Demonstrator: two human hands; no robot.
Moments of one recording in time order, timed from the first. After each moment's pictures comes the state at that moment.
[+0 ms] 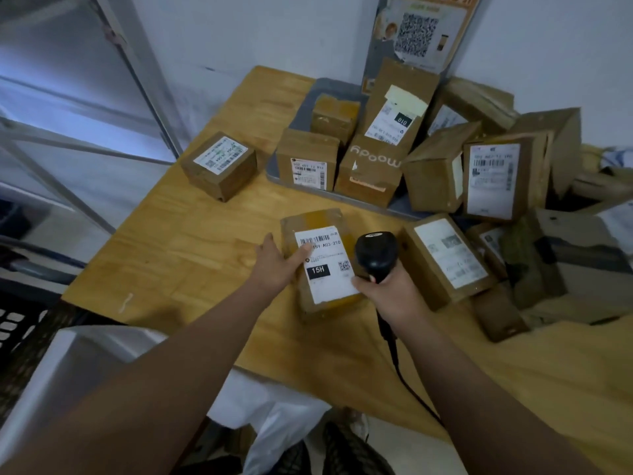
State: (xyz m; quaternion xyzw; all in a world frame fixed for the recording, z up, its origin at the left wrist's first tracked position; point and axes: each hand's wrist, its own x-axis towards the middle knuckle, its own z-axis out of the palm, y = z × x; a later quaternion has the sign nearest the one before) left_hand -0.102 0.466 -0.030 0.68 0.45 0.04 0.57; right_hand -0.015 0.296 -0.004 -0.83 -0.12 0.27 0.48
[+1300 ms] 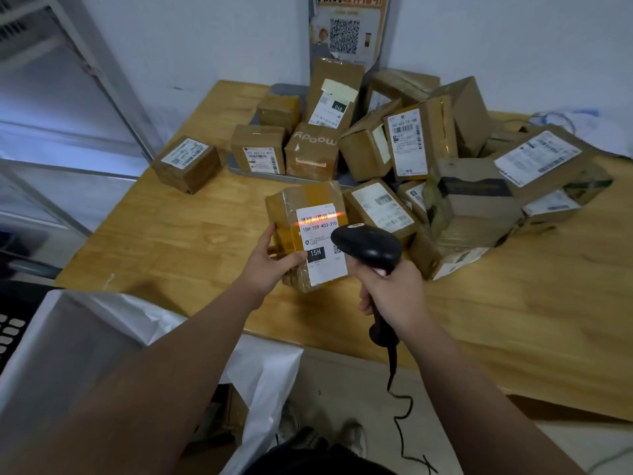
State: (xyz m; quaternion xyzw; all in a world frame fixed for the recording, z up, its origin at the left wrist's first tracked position) left_hand -0.127 0.352 -0.015 0.65 0.36 0.08 0.66; right_hand -0.060 0.154 0.040 -0.79 -0.09 0.26 0.55
